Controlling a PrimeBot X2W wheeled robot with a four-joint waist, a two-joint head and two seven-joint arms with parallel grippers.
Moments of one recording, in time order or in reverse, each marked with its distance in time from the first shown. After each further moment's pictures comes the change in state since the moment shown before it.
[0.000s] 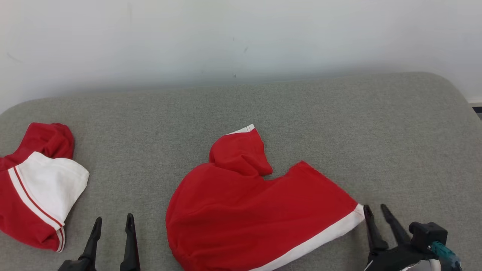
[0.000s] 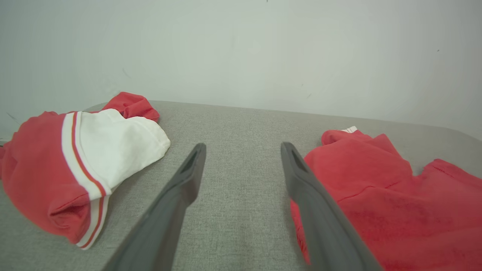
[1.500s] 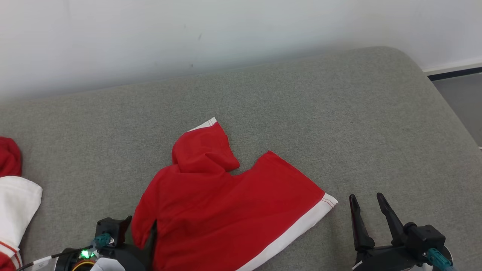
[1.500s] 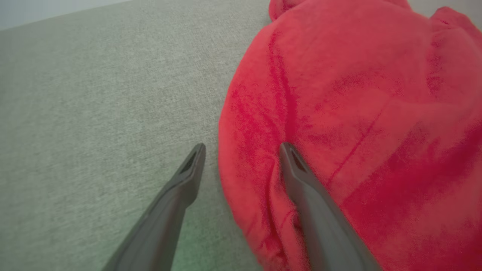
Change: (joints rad) left arm -0.300 0.201 -0.326 0.428 -0.126 -0.025 0.216; right arm 0.096 0.097 -0.068 -0.273 -0.114 0.000 0.000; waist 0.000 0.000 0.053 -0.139
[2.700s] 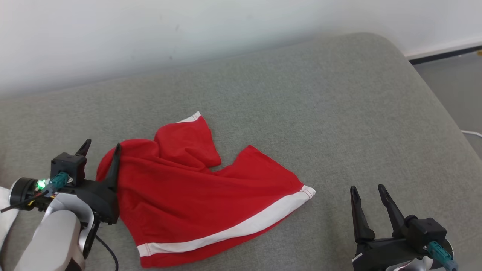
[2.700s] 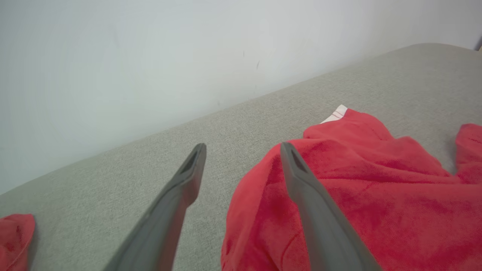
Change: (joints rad) left arm -0.337 0.110 -0.071 0.192 -0.023 0.000 -0.194; right arm -0.031 0.013 -0.020 -0.003 -0.019 0.000 0.000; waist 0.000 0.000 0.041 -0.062
